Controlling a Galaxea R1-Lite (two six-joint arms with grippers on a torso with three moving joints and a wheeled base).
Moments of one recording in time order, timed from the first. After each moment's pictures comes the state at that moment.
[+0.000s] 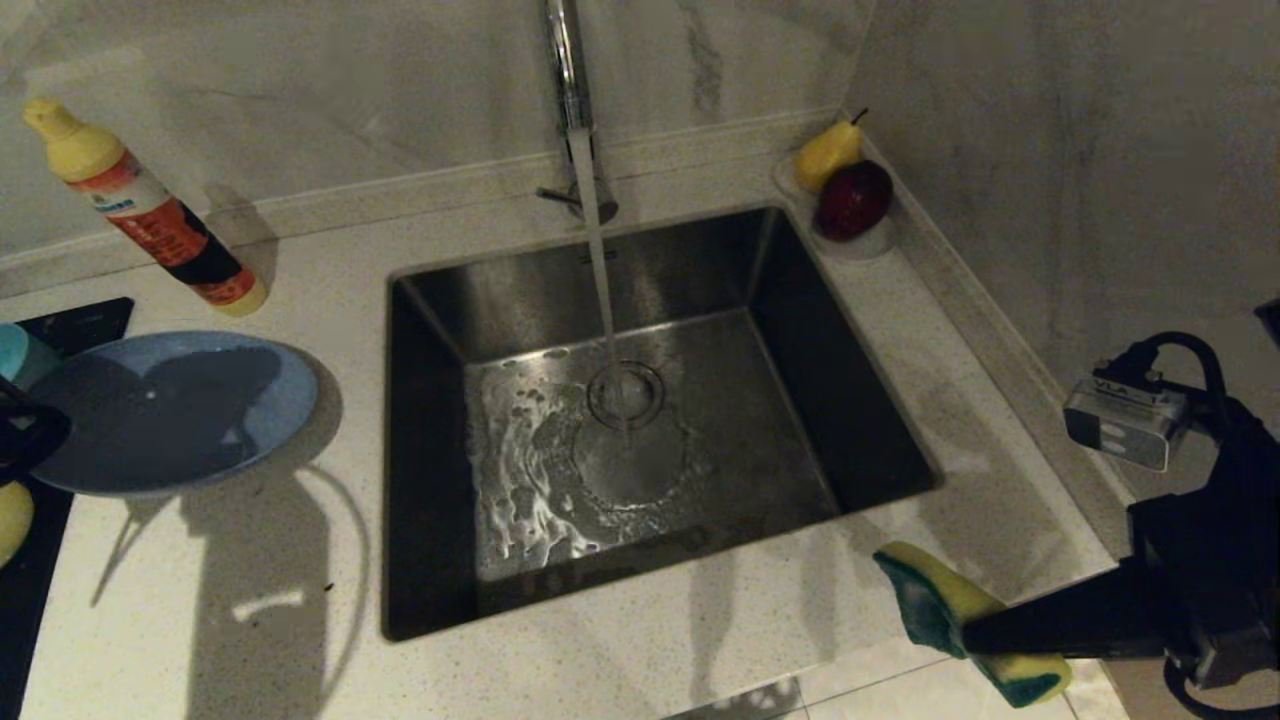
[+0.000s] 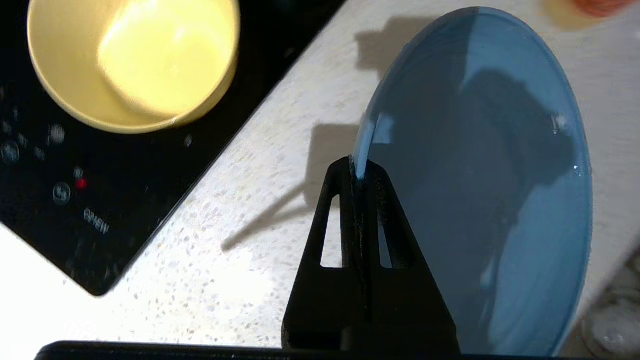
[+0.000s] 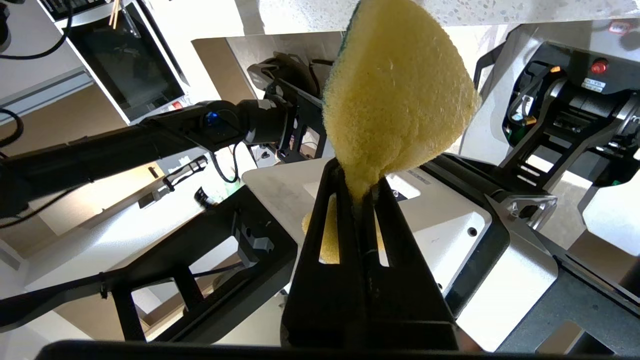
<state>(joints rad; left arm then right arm) 0.37 1.32 -0.88 -0.02 0.22 -0.57 0.49 1.30 -1.07 0.53 0.65 0.61</state>
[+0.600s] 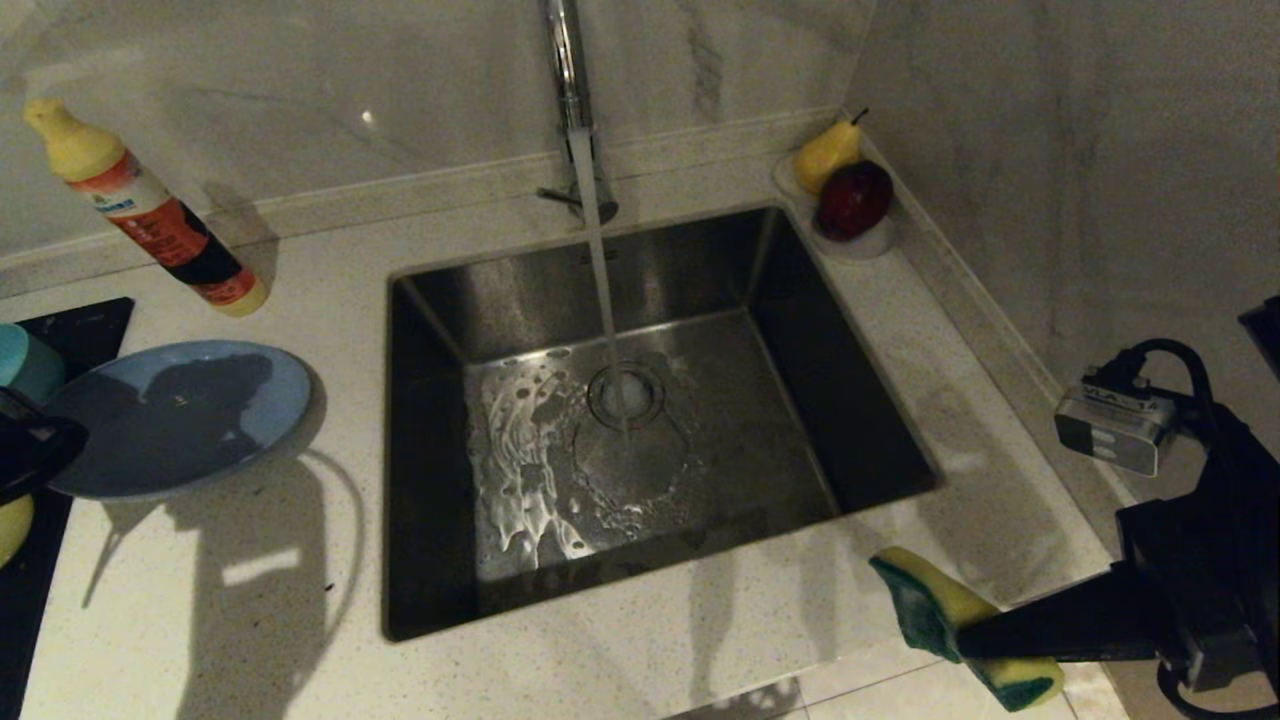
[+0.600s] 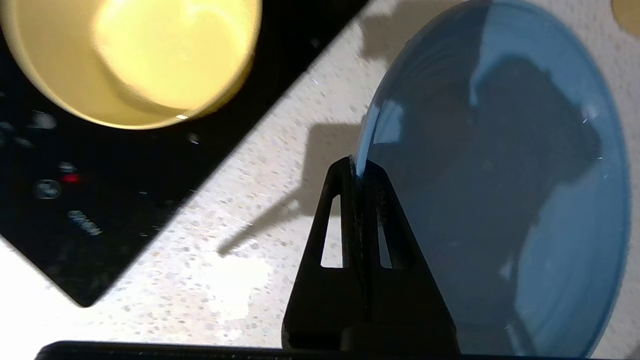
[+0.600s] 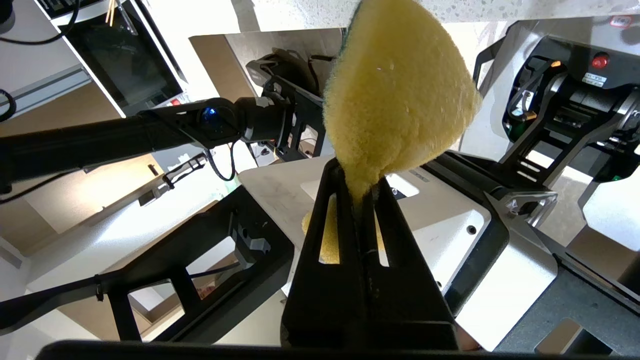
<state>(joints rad) 0.41 1.42 -0.88 -0.05 0.19 -0.60 0.50 1.31 -1.06 0.53 0.66 0.61</state>
